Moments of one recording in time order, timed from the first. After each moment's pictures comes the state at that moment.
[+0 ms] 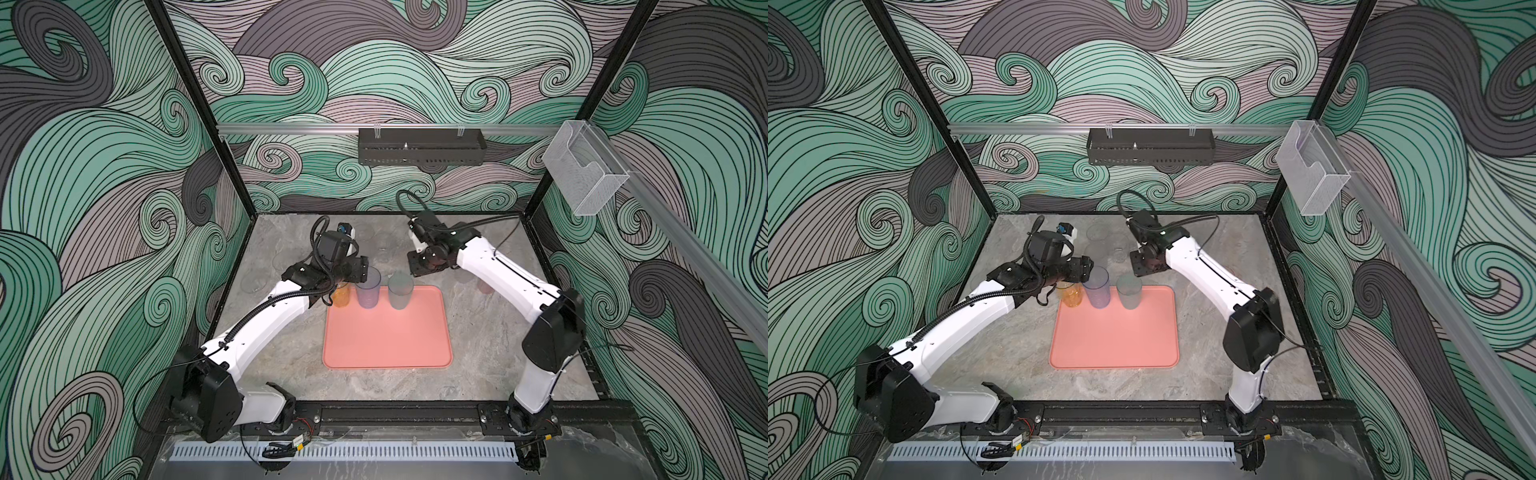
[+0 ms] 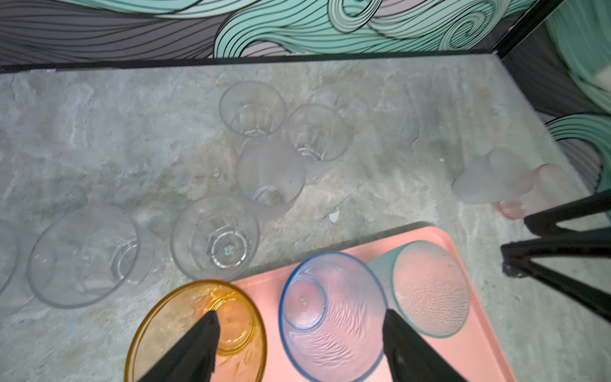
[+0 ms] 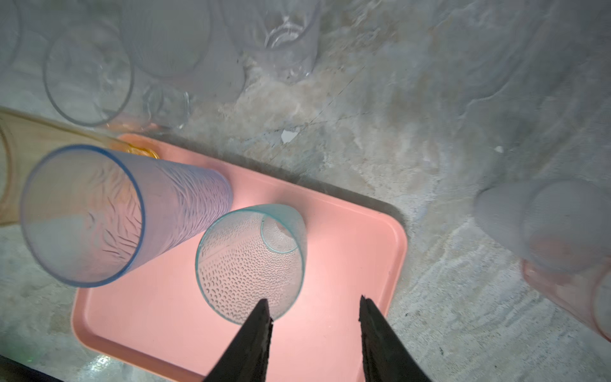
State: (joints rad) left arm -0.51 1.33 1.13 -0.50 -0.08 -0.30; right arm 0.59 1.76 1.70 -1.05 0.06 0.31
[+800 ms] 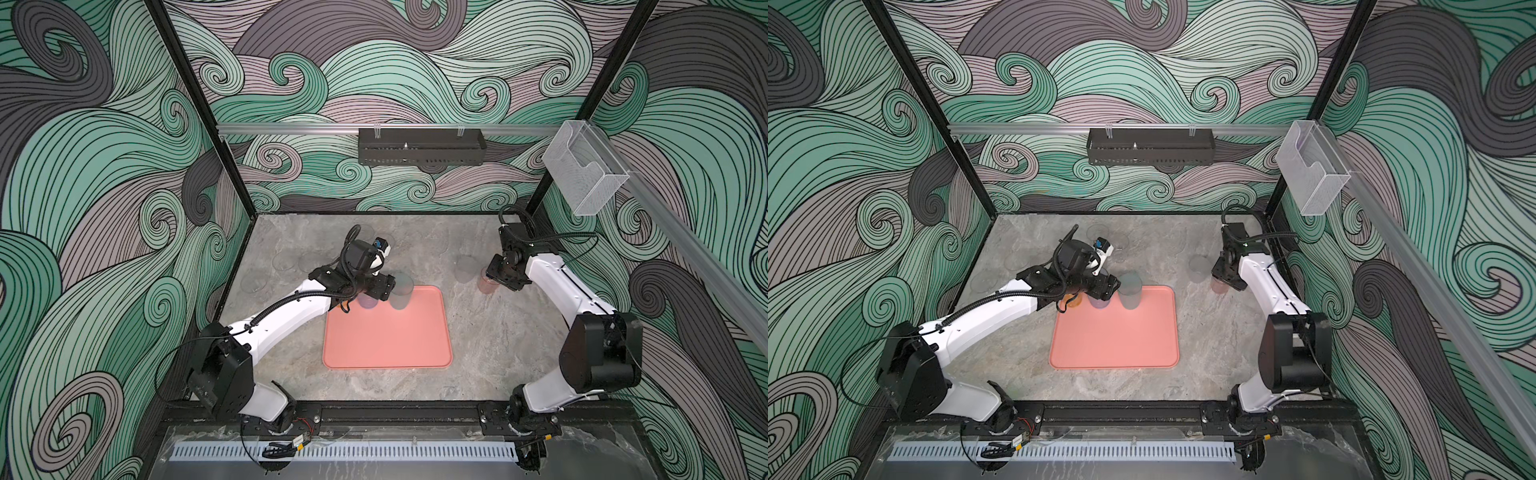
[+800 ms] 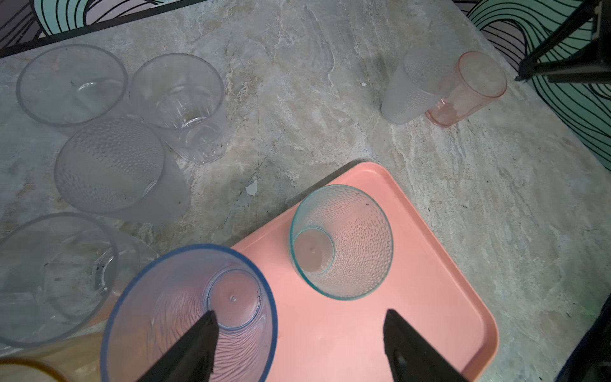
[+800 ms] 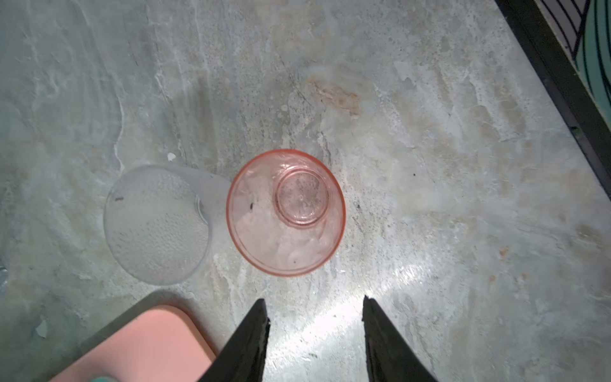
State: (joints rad) left arm -0.65 1.45 1.12 -0.47 0.04 -0.15; right arm 0.04 1.58 1.23 -0.84 0.14 0.59
